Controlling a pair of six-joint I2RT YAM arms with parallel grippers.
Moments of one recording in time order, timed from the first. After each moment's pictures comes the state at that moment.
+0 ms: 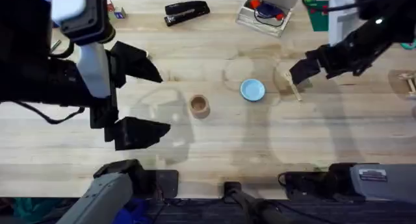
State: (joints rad) left arm 0.20 1.03 1.15 -1.60 0.71 1.46; right arm -0.02 1.52 1.19 -1.12 -0.06 -0.19
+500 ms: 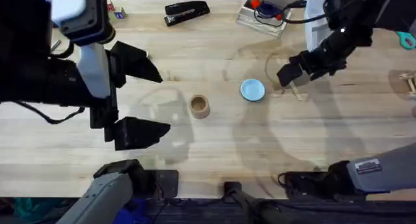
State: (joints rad) left arm 0.20 1.03 1.15 -1.60 0.71 1.47; right arm 0.01 1.71 1.18 -0.97 -0.06 -0.21
